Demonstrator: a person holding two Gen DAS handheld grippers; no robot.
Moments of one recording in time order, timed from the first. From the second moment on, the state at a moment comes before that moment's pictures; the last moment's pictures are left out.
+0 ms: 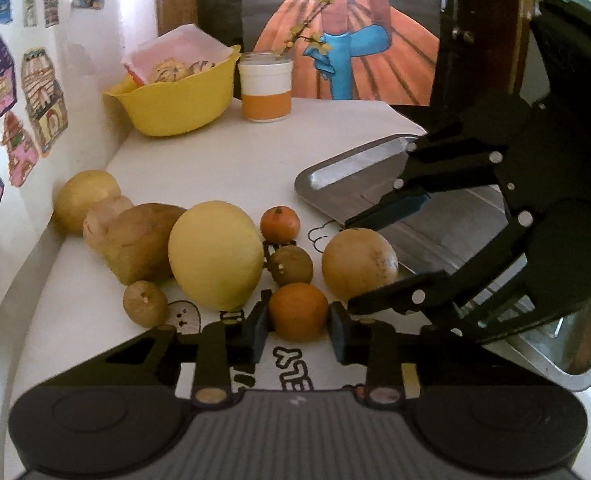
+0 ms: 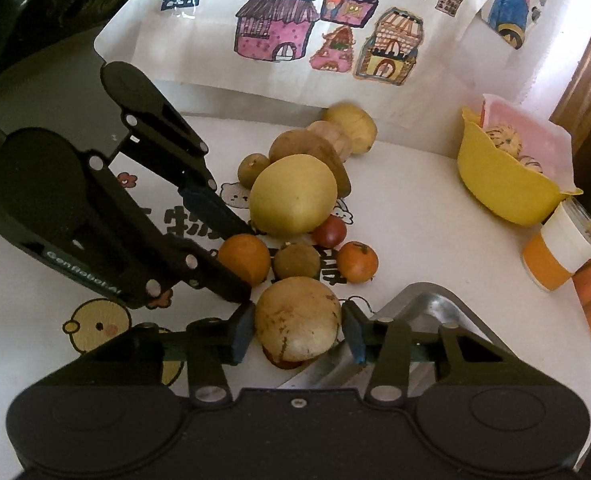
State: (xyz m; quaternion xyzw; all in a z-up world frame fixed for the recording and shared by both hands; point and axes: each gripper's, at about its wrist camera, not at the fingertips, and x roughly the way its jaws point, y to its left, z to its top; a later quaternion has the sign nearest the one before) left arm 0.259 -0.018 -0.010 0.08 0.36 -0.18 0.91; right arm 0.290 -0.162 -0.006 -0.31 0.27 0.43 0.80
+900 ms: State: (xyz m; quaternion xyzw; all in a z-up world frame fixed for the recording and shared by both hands) left arm 0.316 -0.088 0.019 0.00 0.34 -0.14 0.93; right arm 0.346 -0.260 0.006 -0.20 0.30 0.24 0.90
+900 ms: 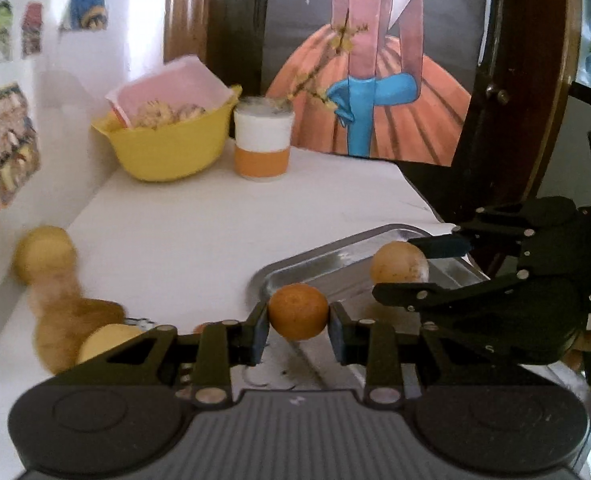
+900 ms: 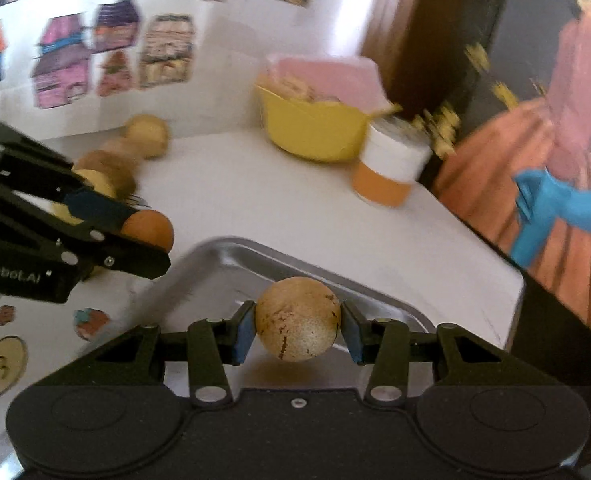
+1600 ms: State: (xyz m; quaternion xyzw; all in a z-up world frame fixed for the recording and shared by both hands) left arm 0.335 -0.109 0.005 0.00 0.37 -0.13 0.92; right arm 0.346 -0.272 0.003 -0.18 0.30 0.22 0.91
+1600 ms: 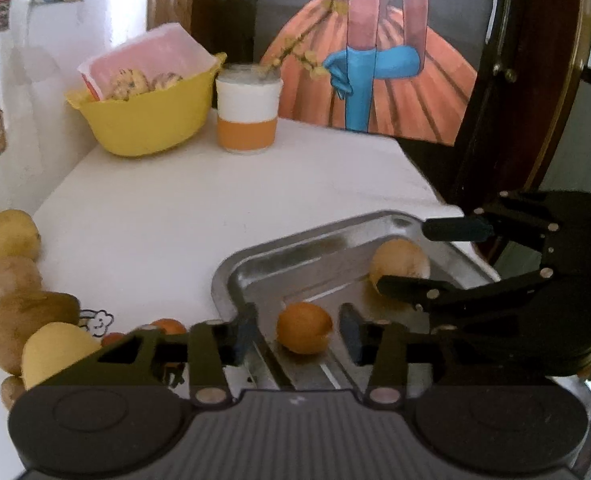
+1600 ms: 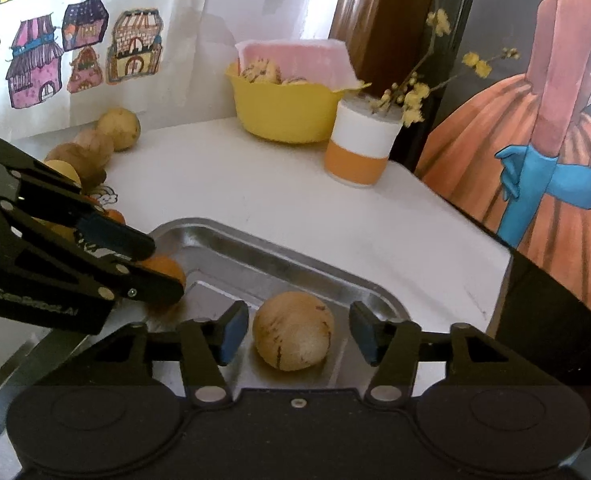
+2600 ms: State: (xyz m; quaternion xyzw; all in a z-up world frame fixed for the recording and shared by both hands) left arm 0.149 -0.062 0.046 0.01 0.32 -0.11 0.94; right arm 0.142 -0.269 0.050 -0.17 0.33 0.21 0.90
